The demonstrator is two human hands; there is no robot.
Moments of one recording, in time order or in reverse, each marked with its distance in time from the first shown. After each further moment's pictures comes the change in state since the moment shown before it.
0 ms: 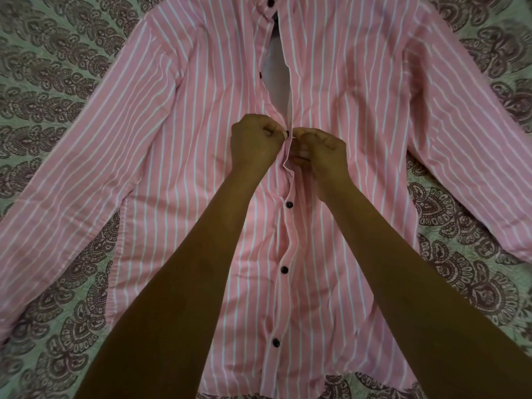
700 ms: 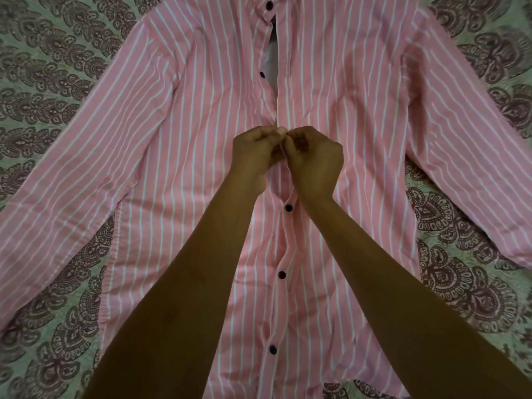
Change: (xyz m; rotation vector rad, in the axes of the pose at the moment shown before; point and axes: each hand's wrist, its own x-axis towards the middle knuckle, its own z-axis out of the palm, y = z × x) left_hand -0.012 0.006 0.001 -0.740 -0.130 -0.328; right_hand -0.007 0.007 0.016 -0.701 0.287 -0.566
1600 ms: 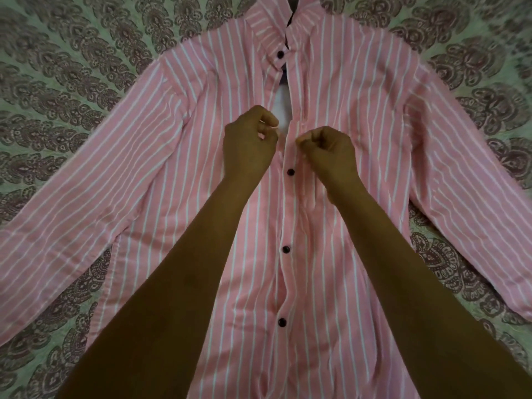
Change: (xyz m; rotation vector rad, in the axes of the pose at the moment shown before) left_hand 0.048 0.043 -0.004 0.727 0.200 0.658; right_hand 0.075 -0.013 -0.007 0.273 -0.285 0.258
